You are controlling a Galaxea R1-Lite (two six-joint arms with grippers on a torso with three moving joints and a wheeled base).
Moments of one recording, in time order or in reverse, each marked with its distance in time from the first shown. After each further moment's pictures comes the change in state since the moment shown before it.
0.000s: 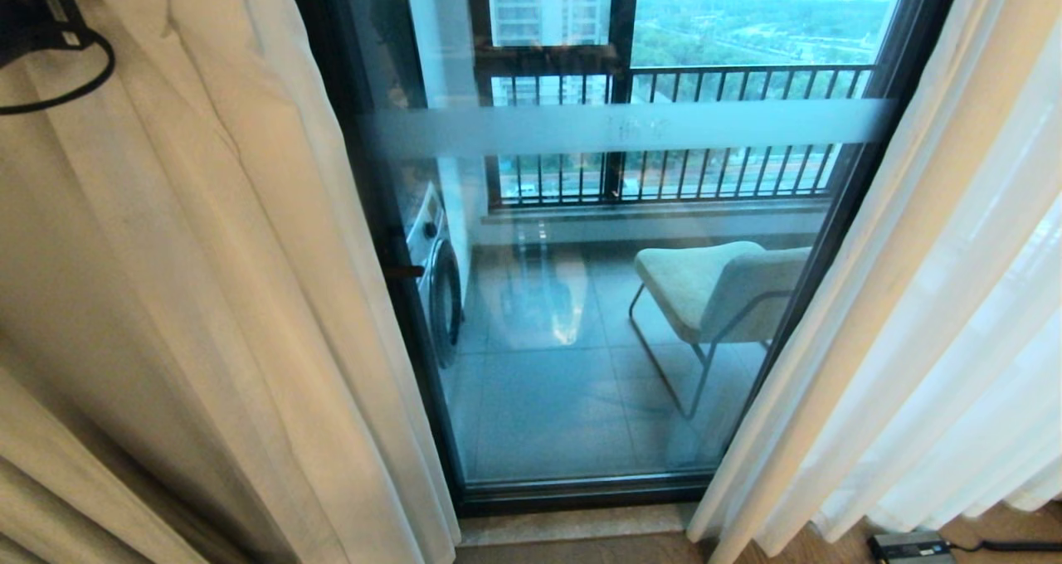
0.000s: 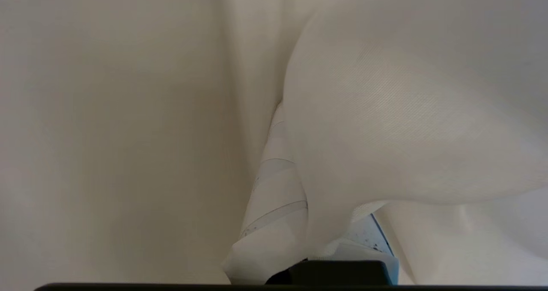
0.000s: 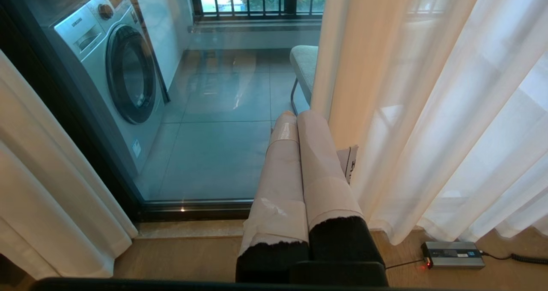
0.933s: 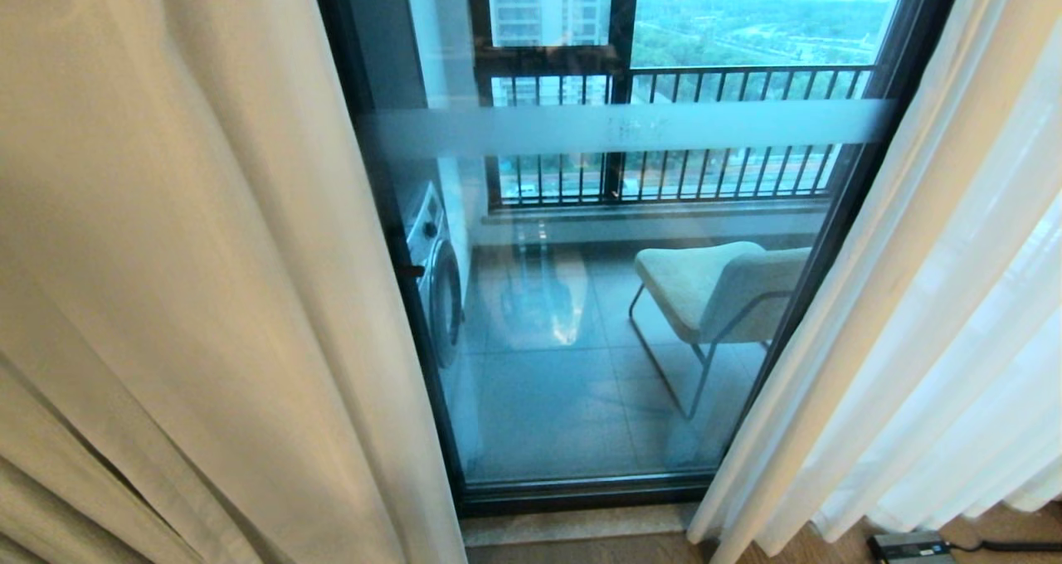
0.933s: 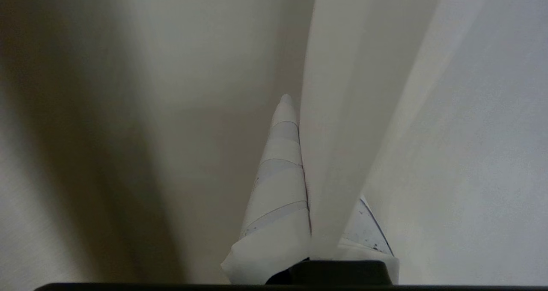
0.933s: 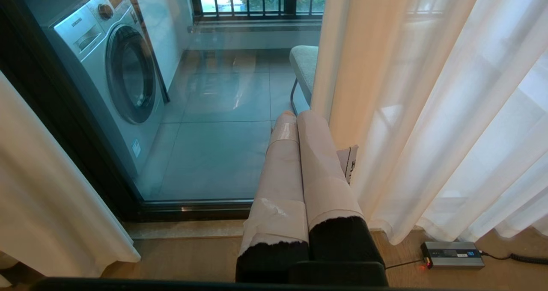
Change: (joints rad) left arm 0.458 0.245 -0.255 -0.132 -0.295 -0.204; right arm 0.000 0.000 0.000 0.000 0.000 0.000
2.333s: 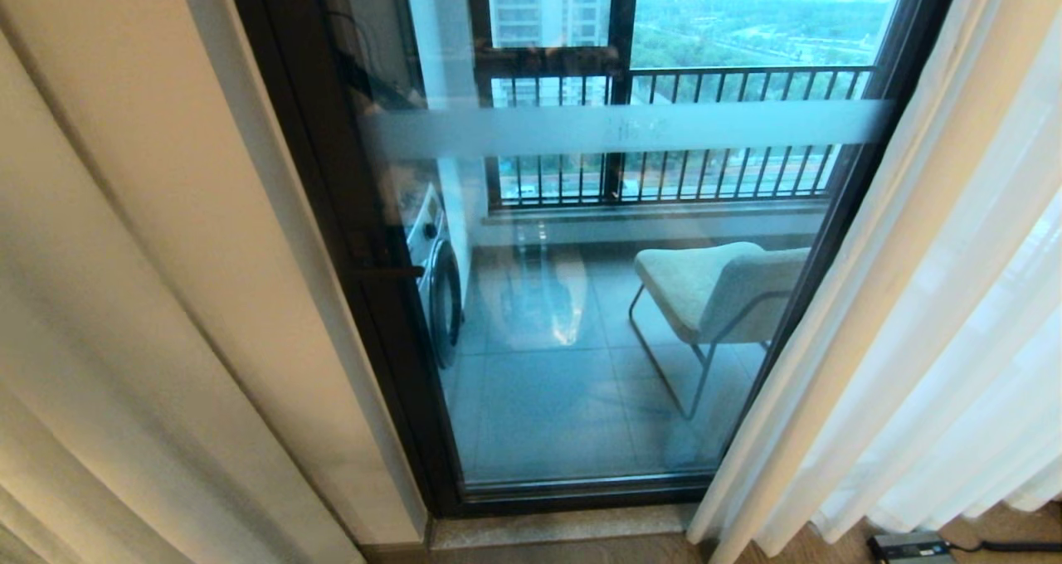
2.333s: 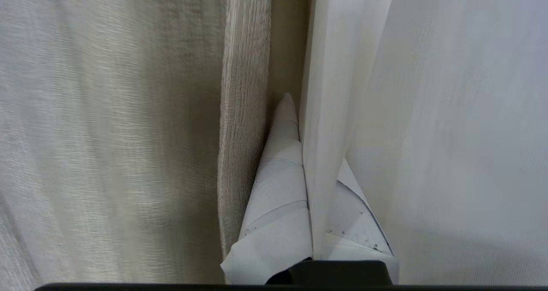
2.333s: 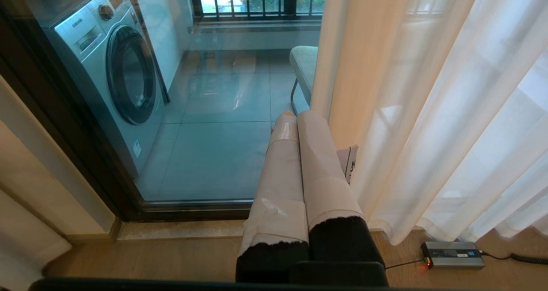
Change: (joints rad) left arm 0.241 0.263 -0.009 -0.180 0.000 -0.068; right arm 0.000 0.000 0.000 0.000 0.000 0.000
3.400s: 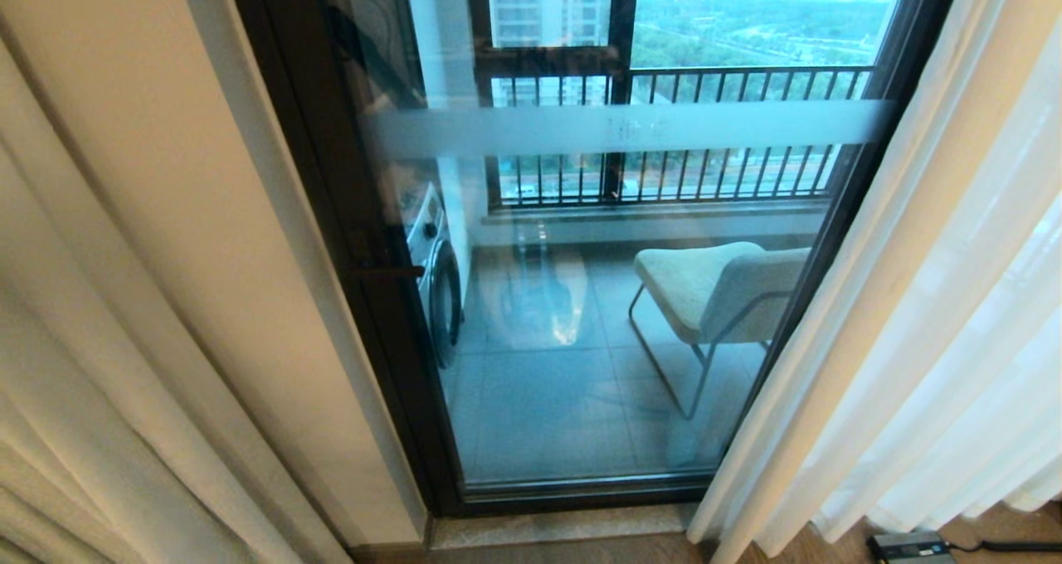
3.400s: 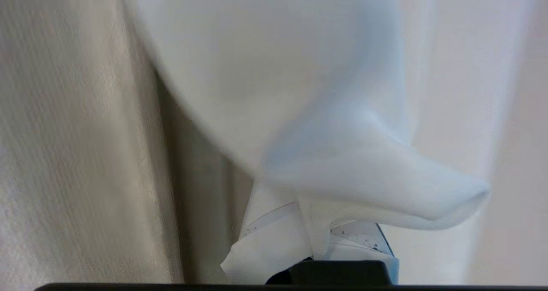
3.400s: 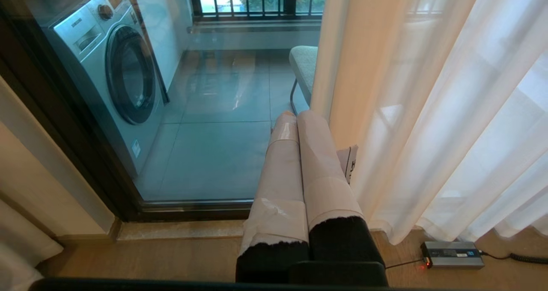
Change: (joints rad) left arm -0.131 -0.236 0.048 0.084 0.001 -0.030; right arm 0.000 0.000 0.000 0.000 0.000 0.000
